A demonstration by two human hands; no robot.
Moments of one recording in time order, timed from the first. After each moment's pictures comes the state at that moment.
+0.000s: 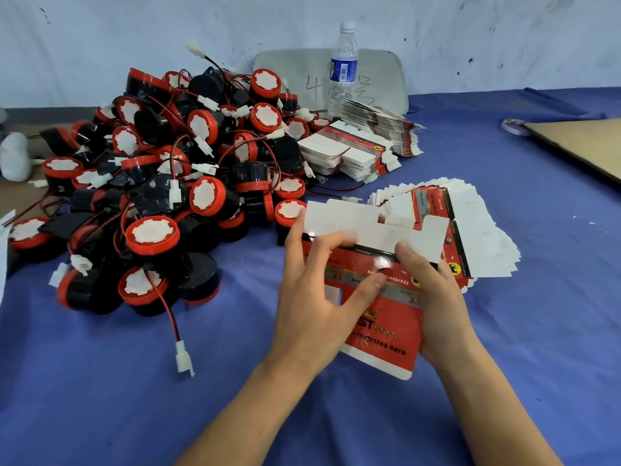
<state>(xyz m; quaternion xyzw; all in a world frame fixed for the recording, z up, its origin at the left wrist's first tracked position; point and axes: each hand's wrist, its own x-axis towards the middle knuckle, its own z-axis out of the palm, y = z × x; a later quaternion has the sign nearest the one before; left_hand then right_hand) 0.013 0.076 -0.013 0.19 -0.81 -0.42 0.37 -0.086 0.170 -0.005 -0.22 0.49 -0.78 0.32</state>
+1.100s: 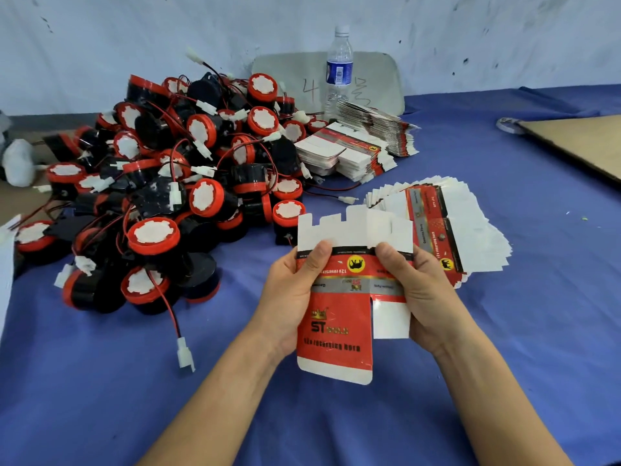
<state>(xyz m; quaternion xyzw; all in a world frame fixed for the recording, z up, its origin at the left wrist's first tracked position) 0.012 0.062 -0.002 0.24 -0.48 -0.81 0.24 -0.094 0.169 -0.001 -0.20 0.50 -0.75 0.39</state>
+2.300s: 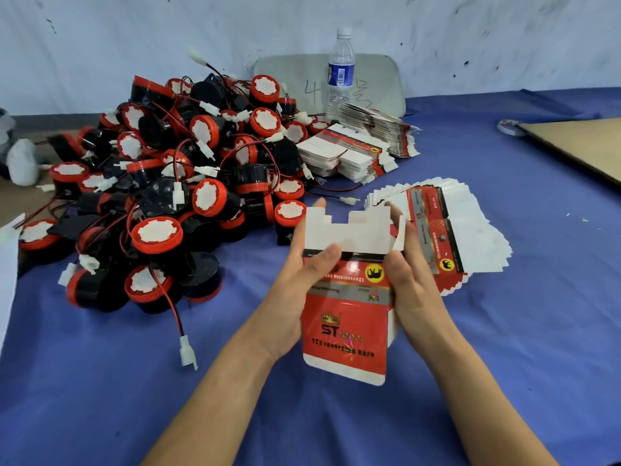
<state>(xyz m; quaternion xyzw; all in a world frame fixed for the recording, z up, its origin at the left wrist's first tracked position) 0.020 0.058 0.000 0.07 -0.52 -0.83 0.20 -0.086 0.164 -0.010 -0.35 0.59 -0.69 0.22</state>
